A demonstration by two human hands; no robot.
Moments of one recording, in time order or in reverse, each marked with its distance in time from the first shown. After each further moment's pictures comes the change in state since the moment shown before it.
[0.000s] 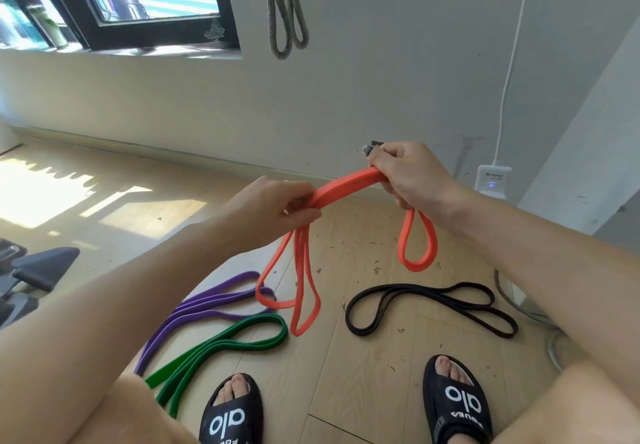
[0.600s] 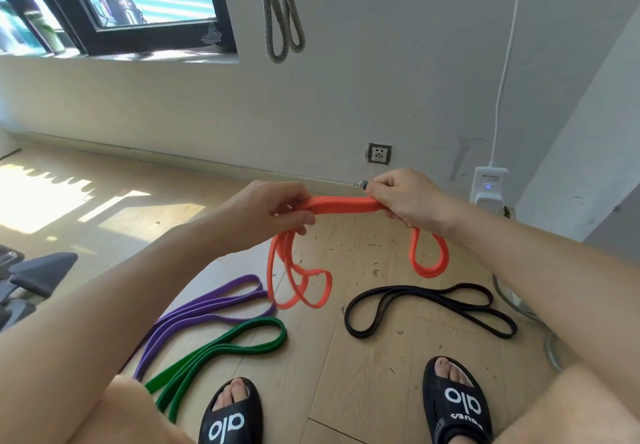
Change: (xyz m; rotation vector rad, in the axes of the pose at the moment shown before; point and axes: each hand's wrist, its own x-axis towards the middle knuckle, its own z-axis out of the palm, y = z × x) left_hand -0.001 -0.002 -0.007 -0.235 -0.090 -0.076; right_hand 0.006 0.031 -0.005 -0.336 -0.124 -0.016
